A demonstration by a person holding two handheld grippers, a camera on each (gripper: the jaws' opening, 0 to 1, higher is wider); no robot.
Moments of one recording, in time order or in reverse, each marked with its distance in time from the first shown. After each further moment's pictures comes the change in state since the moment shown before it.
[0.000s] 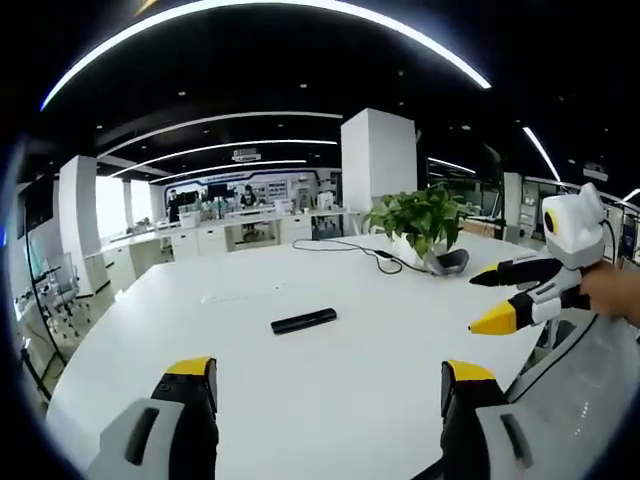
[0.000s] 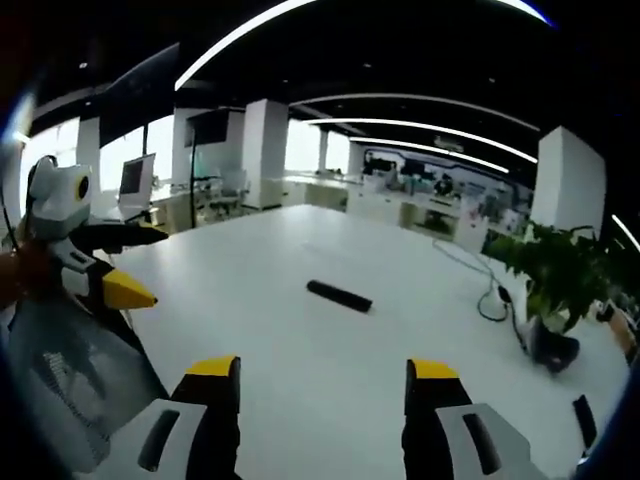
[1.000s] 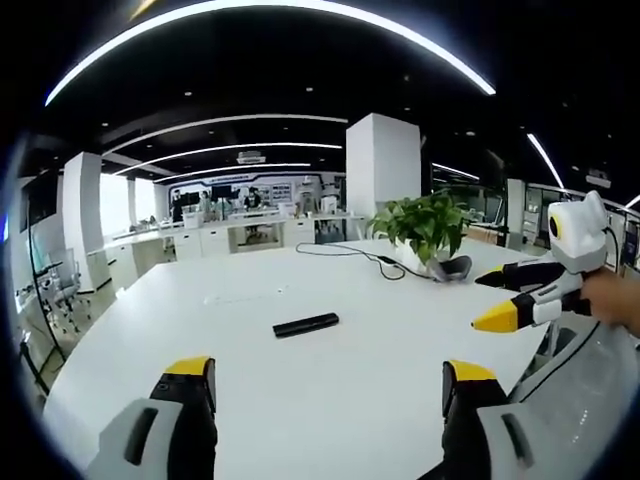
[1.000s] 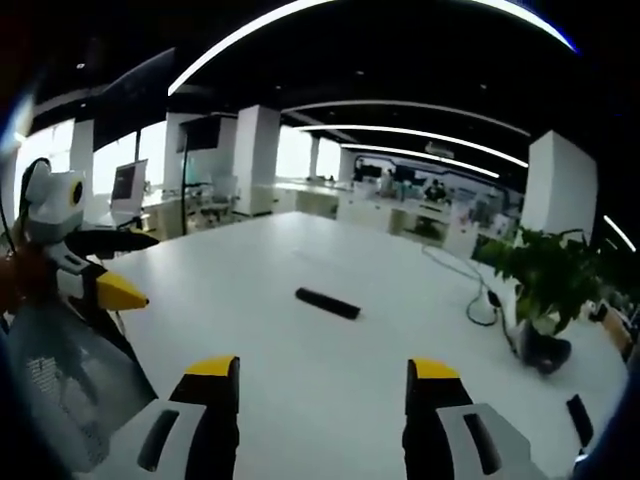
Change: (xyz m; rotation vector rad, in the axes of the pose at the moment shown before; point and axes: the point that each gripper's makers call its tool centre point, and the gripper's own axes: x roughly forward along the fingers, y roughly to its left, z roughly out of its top) left arm 0.000 0.002 0.004 -0.024 -0.014 0.009; right arm -0.004 -0.010 0.006 0.004 -0.029 -0.044
